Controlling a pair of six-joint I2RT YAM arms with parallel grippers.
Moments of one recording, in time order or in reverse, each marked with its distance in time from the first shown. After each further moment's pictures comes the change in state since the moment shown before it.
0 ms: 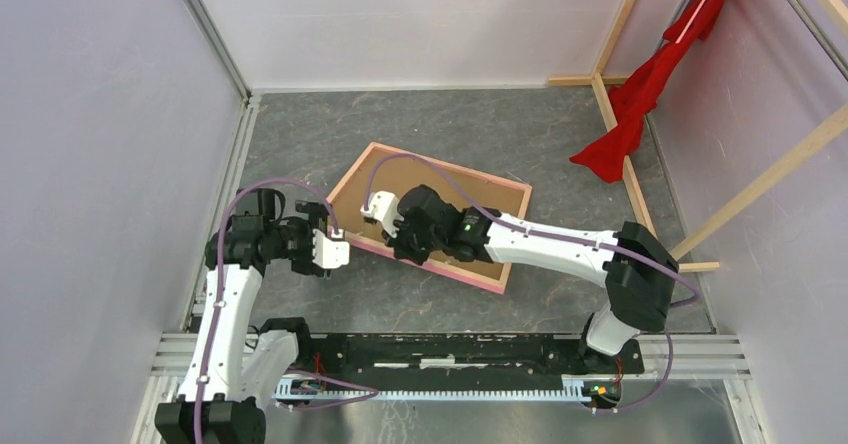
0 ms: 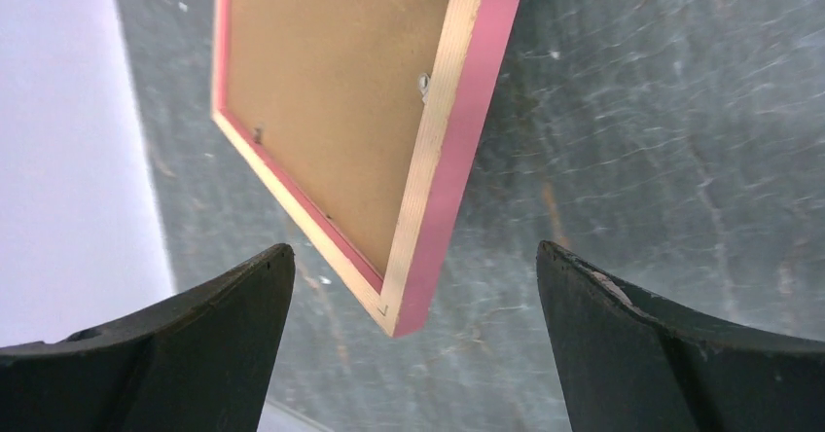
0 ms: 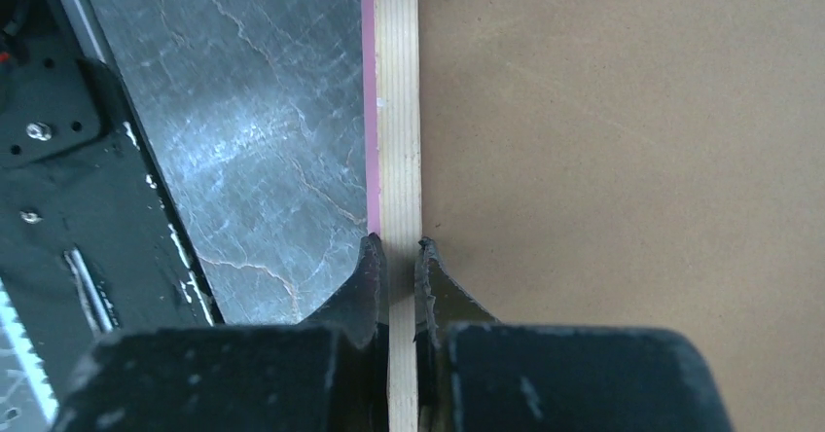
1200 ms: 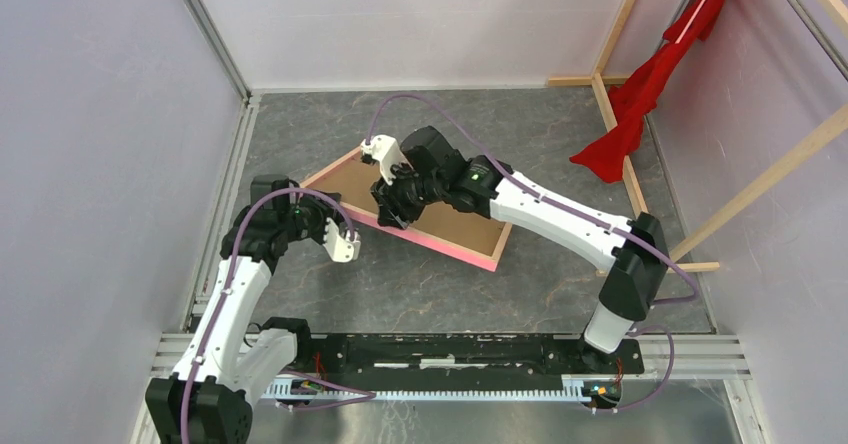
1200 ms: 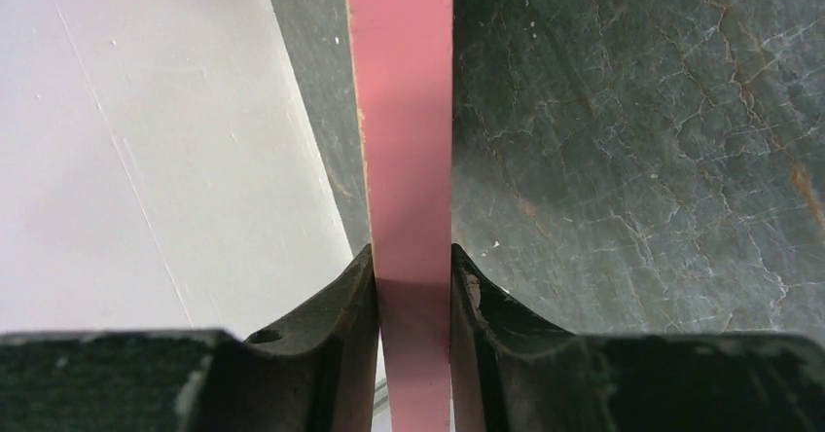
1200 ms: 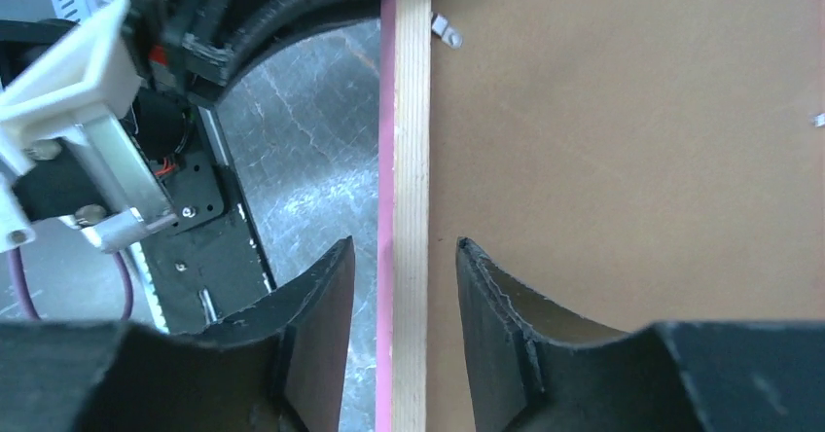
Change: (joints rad) left arm -0.124 0.033 -0.069 0.403 -0.080 0.185; right arm -0.145 0.079 0.379 -0.235 -0.251 0.115
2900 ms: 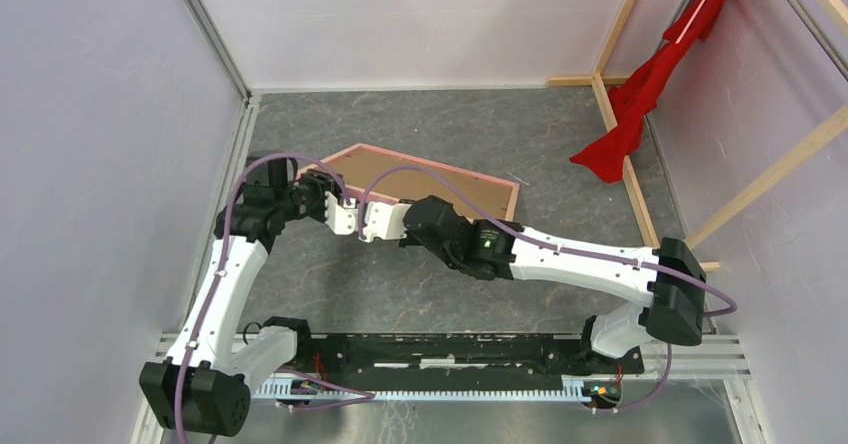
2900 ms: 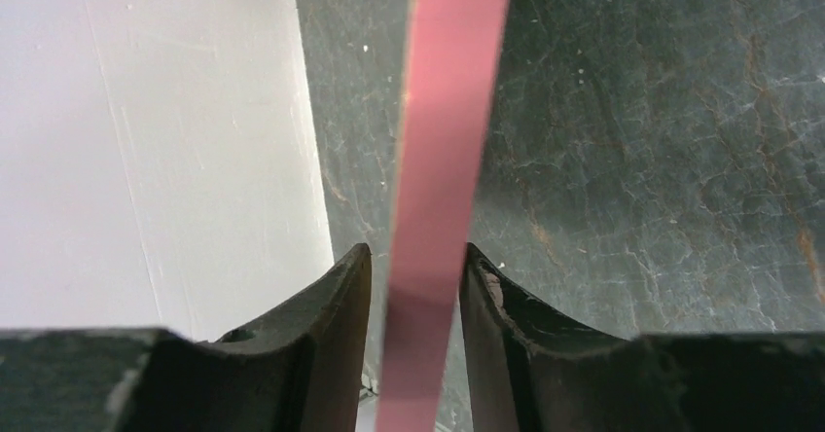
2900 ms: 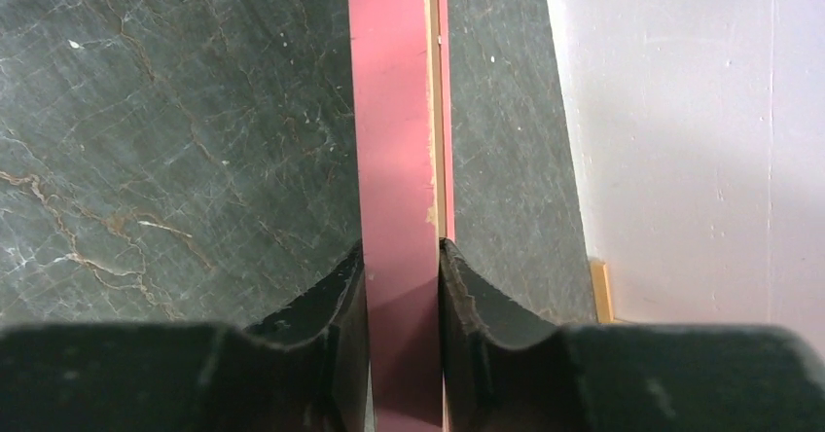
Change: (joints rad) left arm -0.017 0.106 0.186 -0.057 0.029 -0.196; right arm 0.244 -0.224 -0.362 0.221 0.815 -0.594
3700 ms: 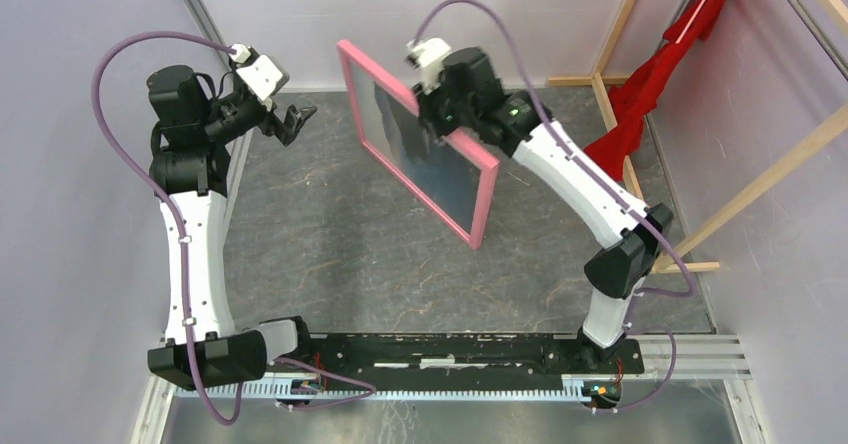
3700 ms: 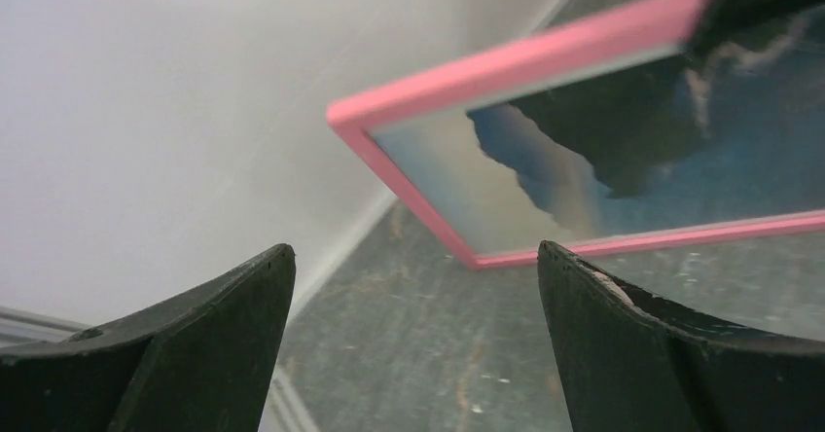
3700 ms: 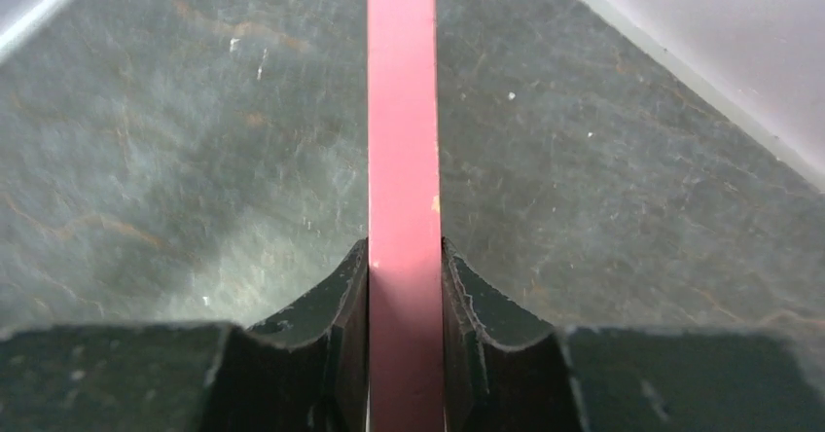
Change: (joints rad) left arm 0.255 0.227 0.616 0.173 0.211 -0.994; right arm -0.428 0.332 0.839 -0.419 -0.443 0.491
